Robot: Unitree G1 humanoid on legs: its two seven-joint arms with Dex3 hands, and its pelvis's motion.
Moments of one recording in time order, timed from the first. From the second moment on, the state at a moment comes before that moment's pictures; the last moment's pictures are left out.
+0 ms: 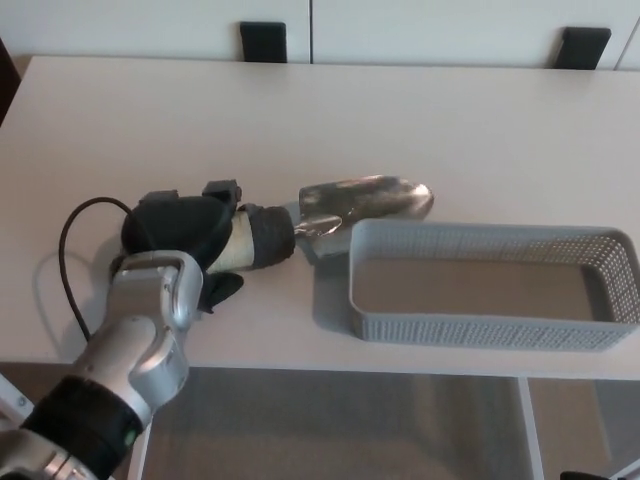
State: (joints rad) left_arm -0.53 0.35 -0.50 0.48 0.79 0.44 -0.10; right_arm 0.50 -0.25 -0.08 0.16 0.02 0.00 0.19
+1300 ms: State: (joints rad) left_arm -0.48 0.08 0.05 0.45 0.38 0.19 -0.06; right_arm 0.47 -0.27 -0.07 0.15 0.03 0.01 0.21
